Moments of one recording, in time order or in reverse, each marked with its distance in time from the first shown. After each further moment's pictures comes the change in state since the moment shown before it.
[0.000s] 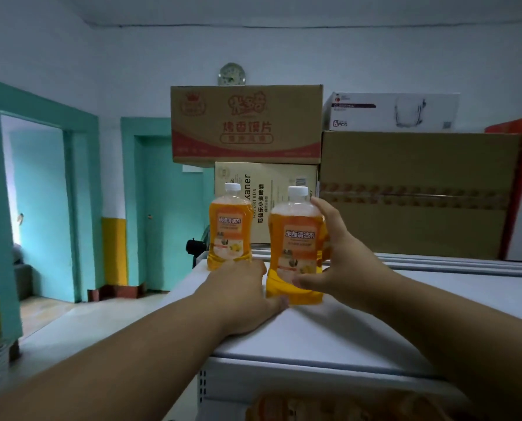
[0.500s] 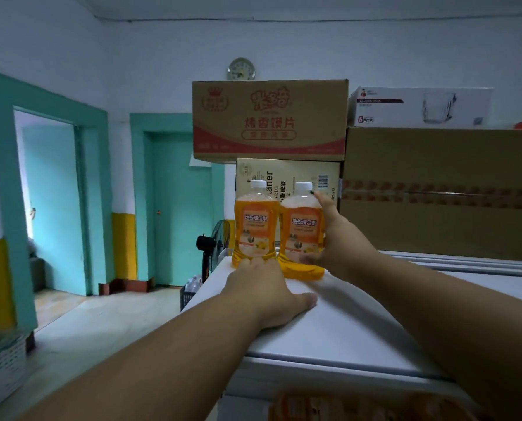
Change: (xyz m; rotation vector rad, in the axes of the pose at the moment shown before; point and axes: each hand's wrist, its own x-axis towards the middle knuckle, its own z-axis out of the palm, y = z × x) left_hand 0.000 -0.008 -0.005 0.068 -0.071 -0.153; right_hand 0.058 -0.001 0.039 -0.287 0.046 0.070
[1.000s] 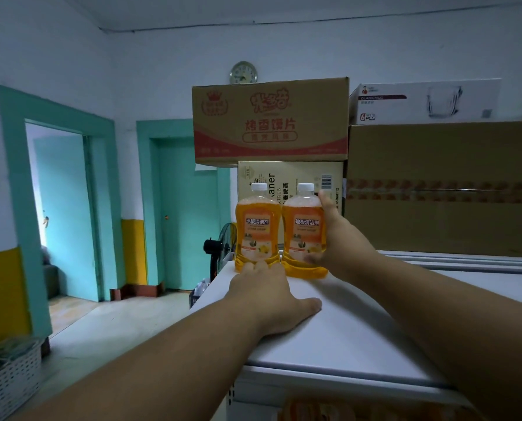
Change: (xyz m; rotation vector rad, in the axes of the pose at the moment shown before) left_hand 0.002 0.002 0.002 0.055 -0.030 -0.010; right_hand 0.010 0.008 0.009 0.005 0.010 0.059
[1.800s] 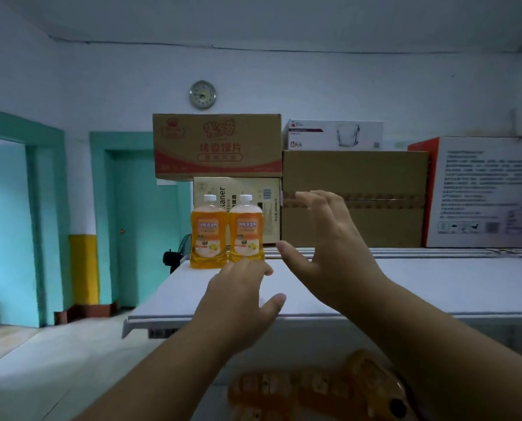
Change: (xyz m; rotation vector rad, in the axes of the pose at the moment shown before) left_hand -0.107 0.052 0.001 -0.273 0.414 0.318; right_hand -0.174 -0.060 -0.113 -0.152 0.393 -0.312
